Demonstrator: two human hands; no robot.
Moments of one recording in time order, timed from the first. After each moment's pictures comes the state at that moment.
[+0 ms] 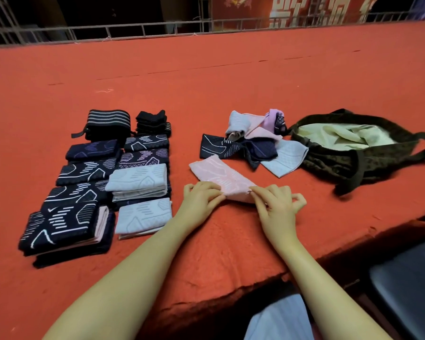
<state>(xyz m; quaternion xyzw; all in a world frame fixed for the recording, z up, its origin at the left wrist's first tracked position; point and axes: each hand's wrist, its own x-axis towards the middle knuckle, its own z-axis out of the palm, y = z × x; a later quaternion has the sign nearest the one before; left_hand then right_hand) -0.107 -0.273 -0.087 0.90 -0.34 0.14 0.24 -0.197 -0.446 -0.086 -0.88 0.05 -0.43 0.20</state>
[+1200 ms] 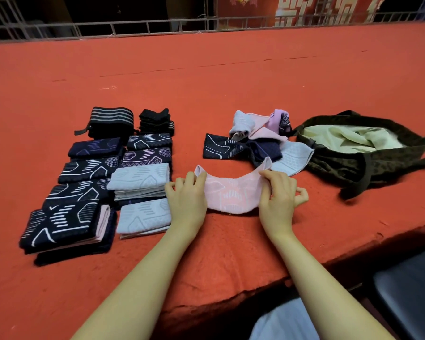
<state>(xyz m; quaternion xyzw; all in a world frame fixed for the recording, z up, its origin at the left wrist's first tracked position) -0.124 -0.265 -0.069 0.92 -0.14 0.34 0.09 -0.172 -0.433 -0.073 -0.82 0.12 -0.50 0.26</state>
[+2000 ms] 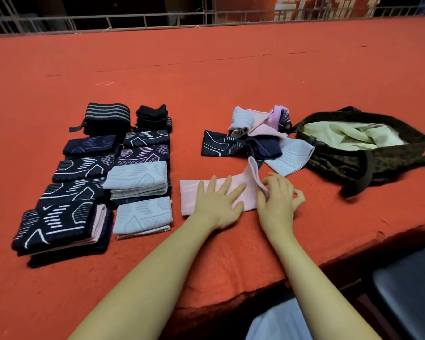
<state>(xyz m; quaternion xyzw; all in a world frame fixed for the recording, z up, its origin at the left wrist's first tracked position) -0.122 -0.313 -0.074 0.96 -0.27 -0.06 0.03 -0.171 -0.443 -0.093 -0.88 0.14 -0.39 0.23</state>
